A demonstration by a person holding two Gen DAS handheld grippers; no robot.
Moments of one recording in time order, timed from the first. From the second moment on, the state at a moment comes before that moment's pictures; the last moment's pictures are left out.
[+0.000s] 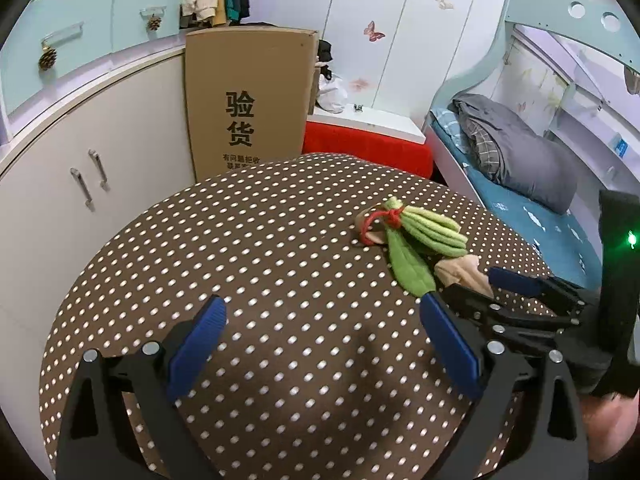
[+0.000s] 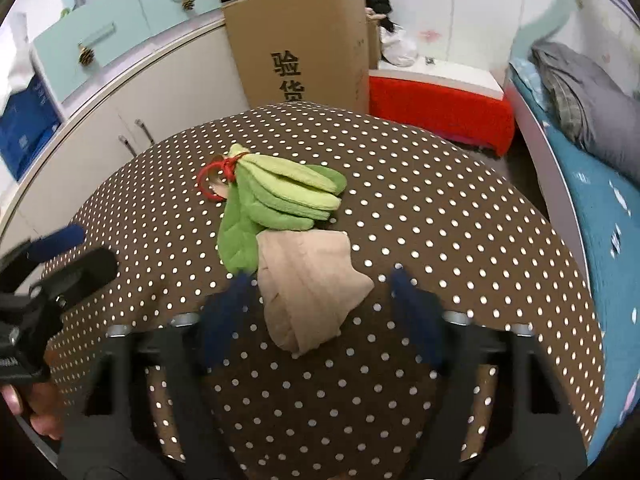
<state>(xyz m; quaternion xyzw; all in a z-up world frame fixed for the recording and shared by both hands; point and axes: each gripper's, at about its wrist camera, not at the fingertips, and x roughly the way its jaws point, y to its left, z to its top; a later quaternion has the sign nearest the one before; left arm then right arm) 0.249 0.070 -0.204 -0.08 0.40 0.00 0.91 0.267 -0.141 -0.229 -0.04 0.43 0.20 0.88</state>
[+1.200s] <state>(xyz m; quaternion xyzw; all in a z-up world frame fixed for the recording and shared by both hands) 0.236 -0.038 -0.158 -0.04 0.36 -0.15 0.92 0.185 -0.313 -0.158 0.12 0.34 0.13 0.92</state>
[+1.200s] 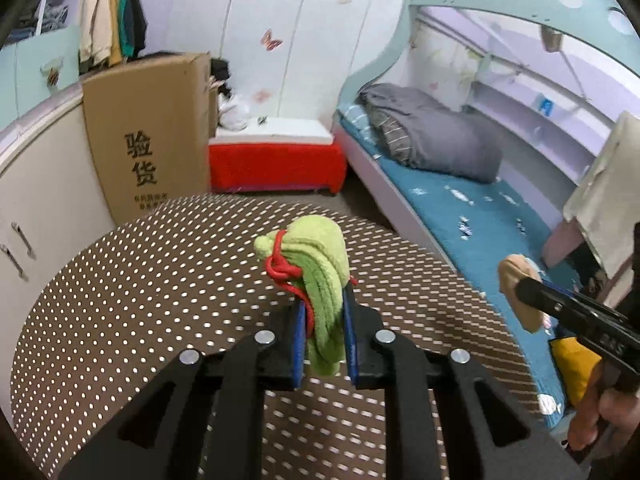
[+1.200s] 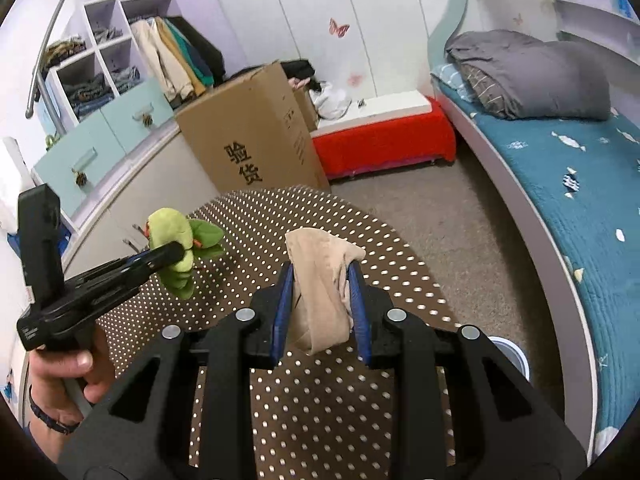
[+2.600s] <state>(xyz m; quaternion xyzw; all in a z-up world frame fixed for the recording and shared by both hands) 0.194 -0.356 -0.207 0.12 0.46 -0.38 0.79 0.113 -0.568 -0.232 0.30 0.35 -0.05 0.89</state>
